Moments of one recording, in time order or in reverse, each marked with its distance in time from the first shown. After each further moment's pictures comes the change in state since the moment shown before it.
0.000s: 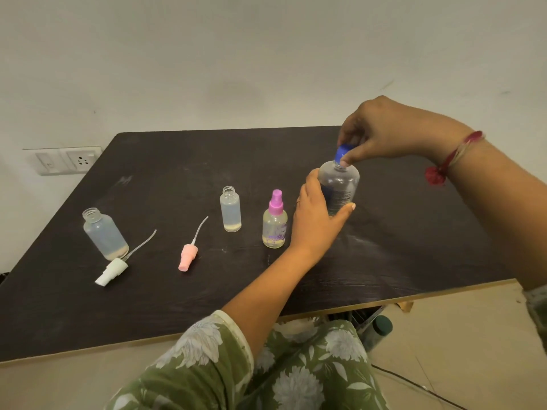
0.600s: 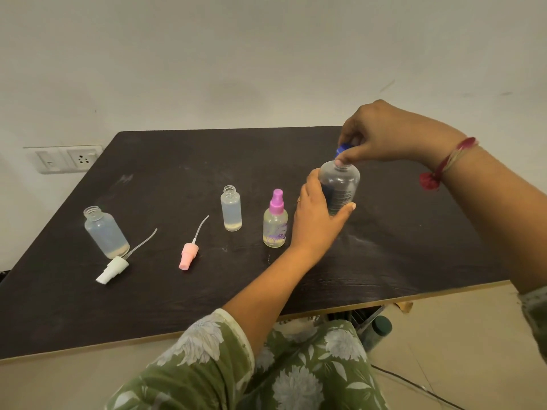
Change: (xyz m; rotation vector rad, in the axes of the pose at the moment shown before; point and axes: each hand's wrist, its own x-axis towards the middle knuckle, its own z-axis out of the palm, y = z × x) left_hand 0.000 0.000 0.000 0.005 0.004 -0.012; right_hand 0.002 -0.001 0.007 0.009 0.035 0.006
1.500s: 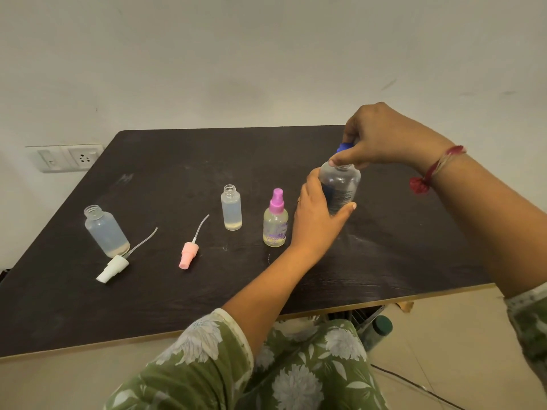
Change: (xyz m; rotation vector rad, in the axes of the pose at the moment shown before) left_hand -0.001 0.003 -0.001 0.003 -0.011 -0.016; right_hand 0.001 -0.004 0.009 0.075 0.065 0.124
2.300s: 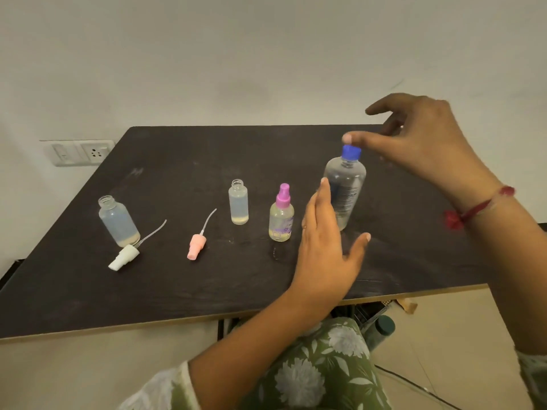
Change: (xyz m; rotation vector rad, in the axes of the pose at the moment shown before) left_hand -0.078 0.040 -0.032 -0.033 -0.064 0.048; right_hand -0.052 -0.013 -0.005 0.255 0.378 0.091
